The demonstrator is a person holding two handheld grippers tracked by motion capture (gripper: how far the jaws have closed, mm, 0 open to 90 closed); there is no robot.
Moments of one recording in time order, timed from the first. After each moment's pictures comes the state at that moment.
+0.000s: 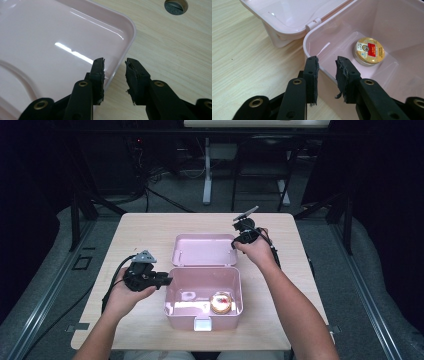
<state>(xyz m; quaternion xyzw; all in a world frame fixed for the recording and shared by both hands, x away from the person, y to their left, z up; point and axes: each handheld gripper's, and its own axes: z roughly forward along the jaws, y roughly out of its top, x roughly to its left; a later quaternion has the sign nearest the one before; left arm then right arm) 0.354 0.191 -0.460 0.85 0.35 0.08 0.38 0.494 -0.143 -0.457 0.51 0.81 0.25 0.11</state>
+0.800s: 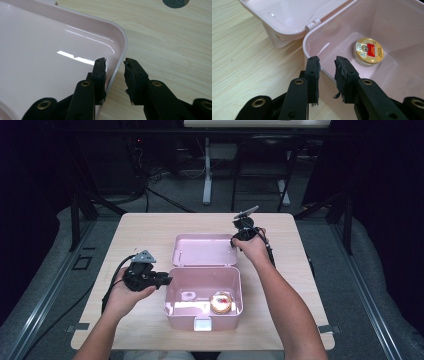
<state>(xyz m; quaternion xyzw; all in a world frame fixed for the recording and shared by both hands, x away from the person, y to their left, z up) 0.354 0.192 -0.460 0.85 0.35 0.08 0.39 0.519 -0.143 -0.476 0.56 0.78 0.26 0.09</state>
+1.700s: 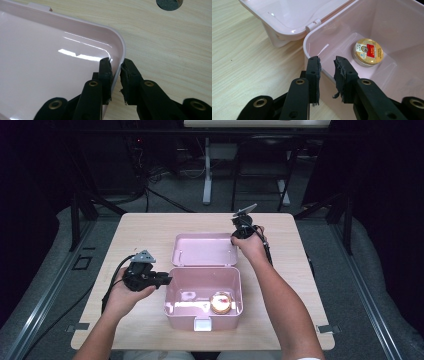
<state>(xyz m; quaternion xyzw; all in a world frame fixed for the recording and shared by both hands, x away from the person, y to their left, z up) 0.355 0.193 -0.460 0.85 0.35 0.08 0.39 0.523 -0.136 -0.471 0.58 0.77 0.25 0.10</state>
